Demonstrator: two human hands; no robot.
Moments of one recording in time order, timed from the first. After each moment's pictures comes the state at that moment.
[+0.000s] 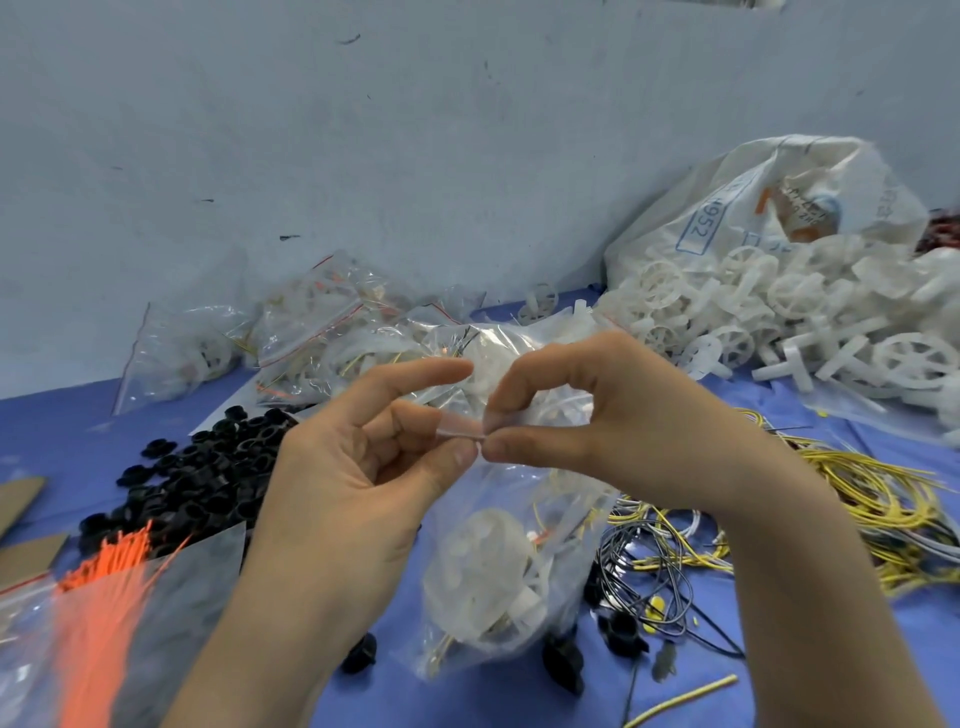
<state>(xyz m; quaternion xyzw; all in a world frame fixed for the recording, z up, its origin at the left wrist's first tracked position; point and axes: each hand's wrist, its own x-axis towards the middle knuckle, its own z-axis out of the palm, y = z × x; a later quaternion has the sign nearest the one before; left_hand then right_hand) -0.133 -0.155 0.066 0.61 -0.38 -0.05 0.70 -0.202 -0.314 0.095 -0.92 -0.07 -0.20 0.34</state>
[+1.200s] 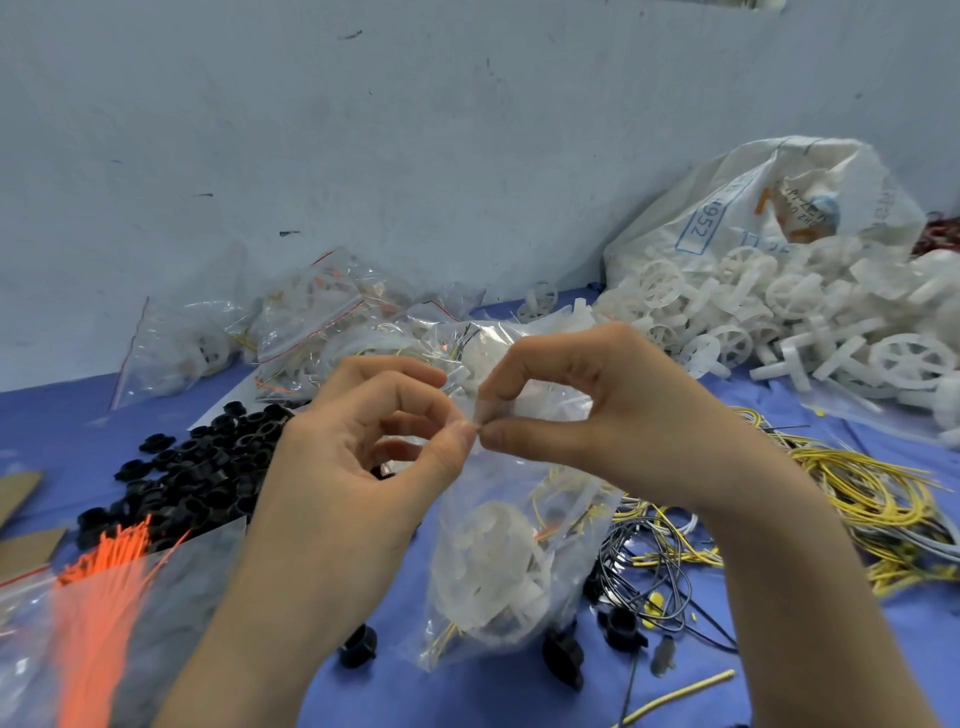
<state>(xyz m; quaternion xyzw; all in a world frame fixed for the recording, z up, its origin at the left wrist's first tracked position) -0.125 -0.152 0.061 0.66 -0.38 0.02 0.64 -0.202 -0.309 0.093 -0.89 -0.10 -0.23 0.37</state>
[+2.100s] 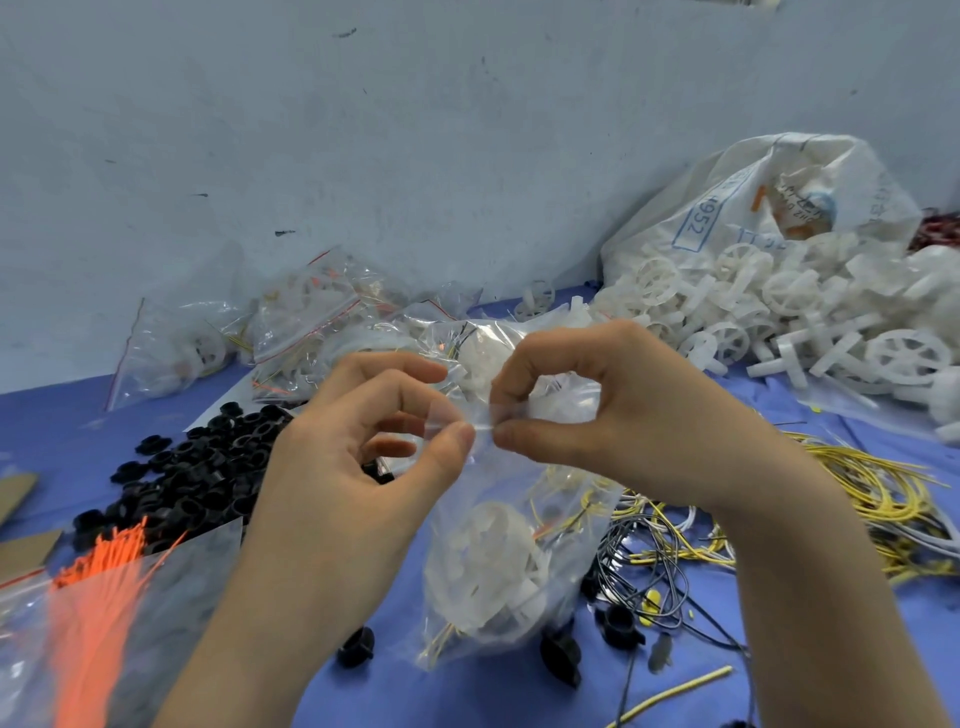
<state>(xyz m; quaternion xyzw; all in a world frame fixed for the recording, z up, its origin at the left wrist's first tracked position) -0.127 -0.151 0.063 0.70 -0.40 0.06 0.59 -0.209 -0.312 0.096 -0.91 -0.08 -0.22 0.33</state>
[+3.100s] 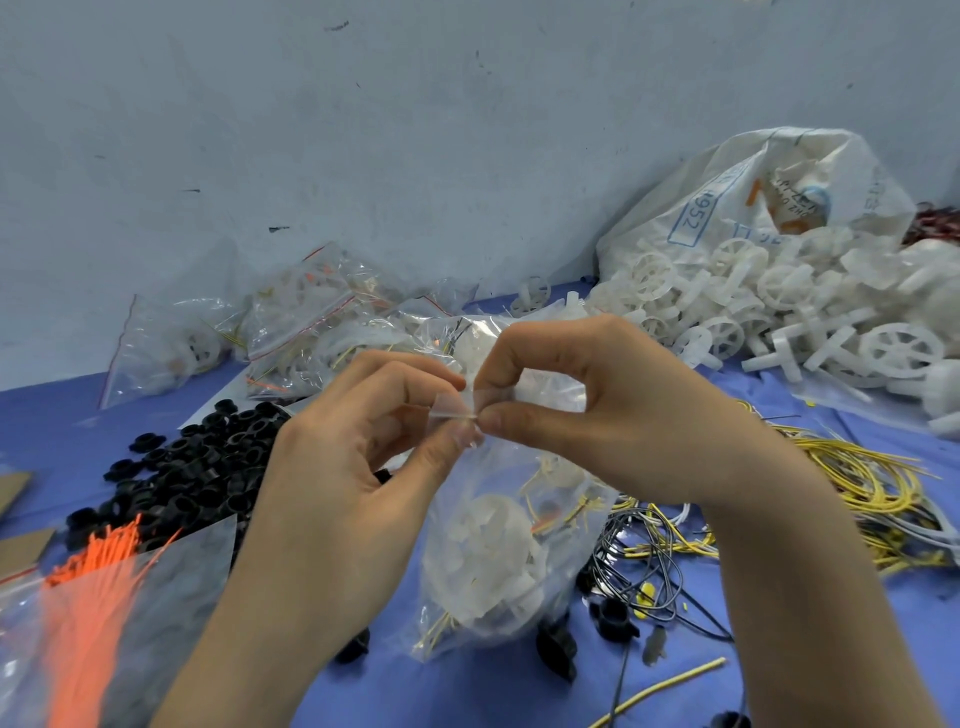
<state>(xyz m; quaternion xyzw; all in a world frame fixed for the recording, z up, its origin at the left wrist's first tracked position) -0.128 -0.154 0.059 0.66 -0.45 0.05 0.60 -0.206 -0.311 0.095 -0.91 -0.11 -0.23 0.31</state>
